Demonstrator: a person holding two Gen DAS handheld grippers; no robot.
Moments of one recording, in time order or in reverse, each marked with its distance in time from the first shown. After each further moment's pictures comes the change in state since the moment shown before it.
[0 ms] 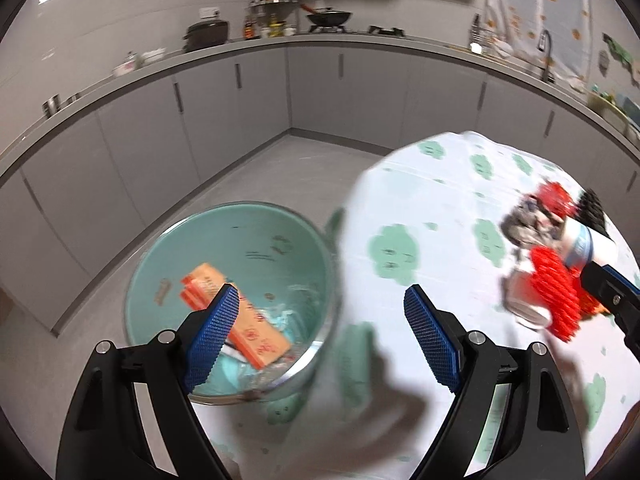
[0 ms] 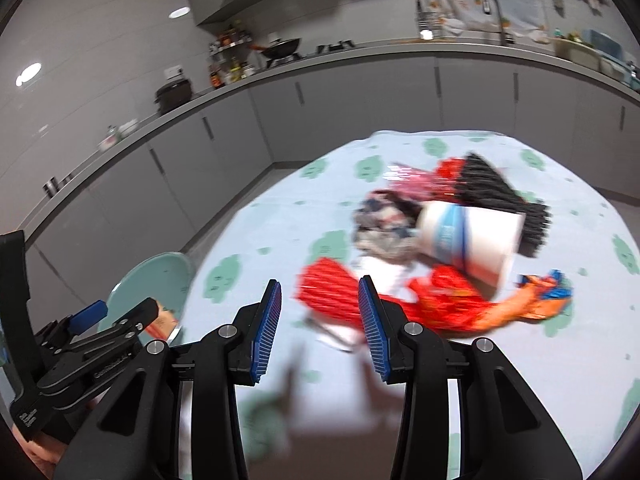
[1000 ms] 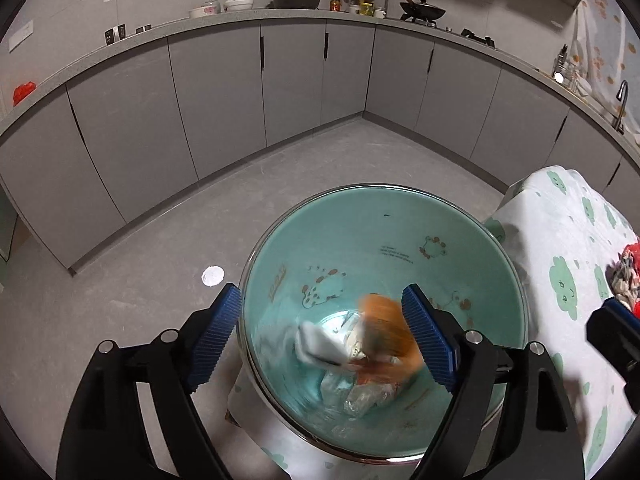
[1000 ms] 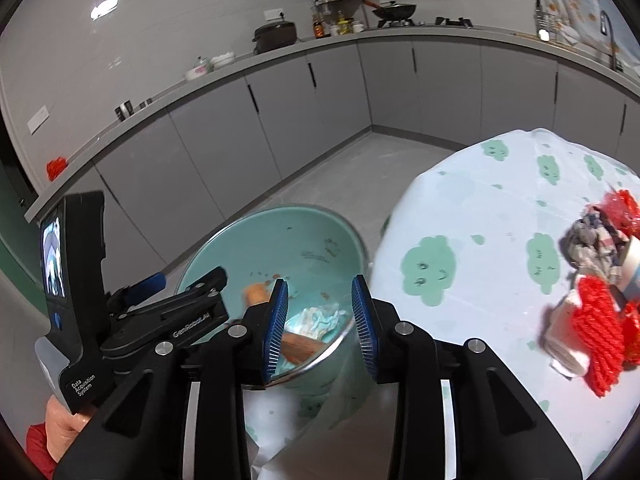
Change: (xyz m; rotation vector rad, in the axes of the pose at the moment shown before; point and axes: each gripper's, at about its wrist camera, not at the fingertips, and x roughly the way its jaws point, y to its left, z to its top) left arm 0.049 0.145 -0.009 -0.239 0.068 0.146; right arm 0.064 0.160 -0.008 -0.226 0.146 0.264
